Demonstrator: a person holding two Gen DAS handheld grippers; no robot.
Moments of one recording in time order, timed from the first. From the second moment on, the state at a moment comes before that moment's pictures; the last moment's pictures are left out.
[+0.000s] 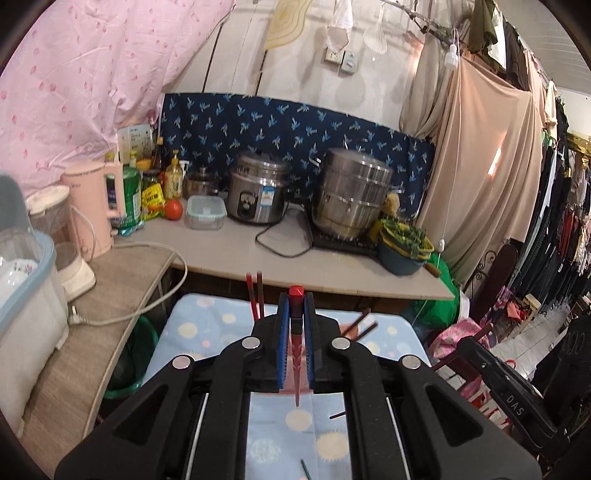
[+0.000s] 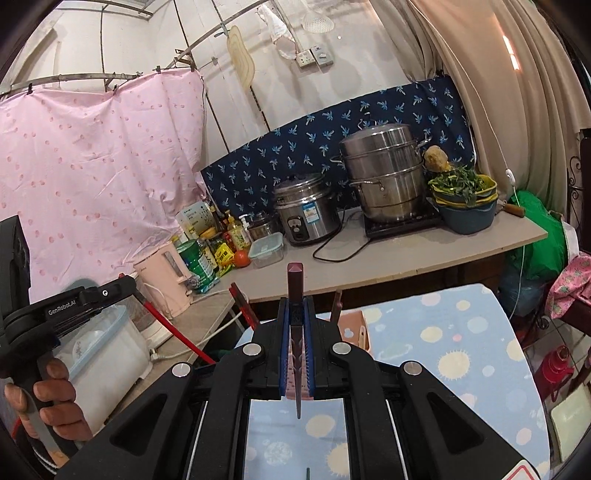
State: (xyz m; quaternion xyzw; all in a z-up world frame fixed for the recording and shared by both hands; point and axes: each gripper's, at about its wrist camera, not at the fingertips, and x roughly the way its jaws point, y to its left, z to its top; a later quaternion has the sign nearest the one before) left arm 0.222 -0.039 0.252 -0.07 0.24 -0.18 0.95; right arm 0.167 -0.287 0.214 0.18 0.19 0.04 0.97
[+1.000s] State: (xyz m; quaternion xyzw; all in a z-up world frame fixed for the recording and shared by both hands) left arm 0.330 -0.048 0.203 -0.08 0.27 -0.14 0.95; right arm 0.311 -0.292 0.160 0.18 0.25 0.00 0.95
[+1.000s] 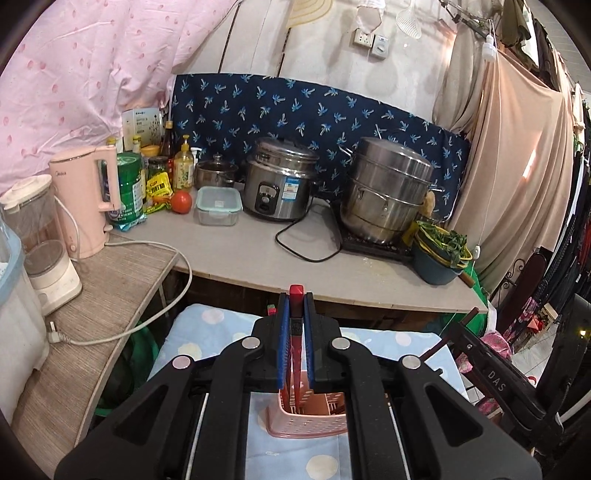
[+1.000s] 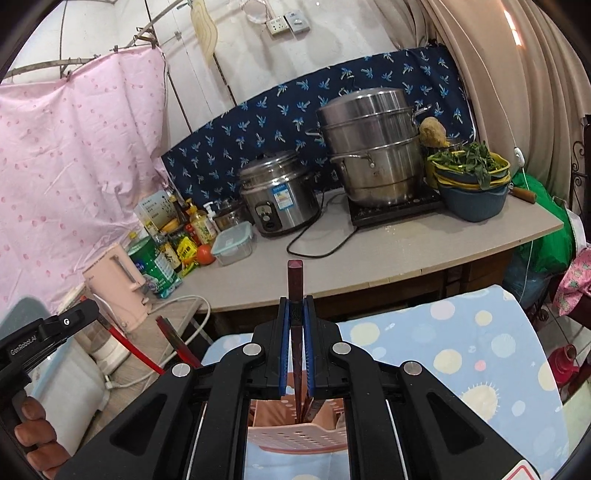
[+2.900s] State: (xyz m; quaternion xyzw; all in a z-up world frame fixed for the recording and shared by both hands) left arm 0.180 -0.033 0.103 -0.02 0.36 -0.13 0.92; right arm 0.105 -0.238 0.086 0.11 0.33 0.03 0.94
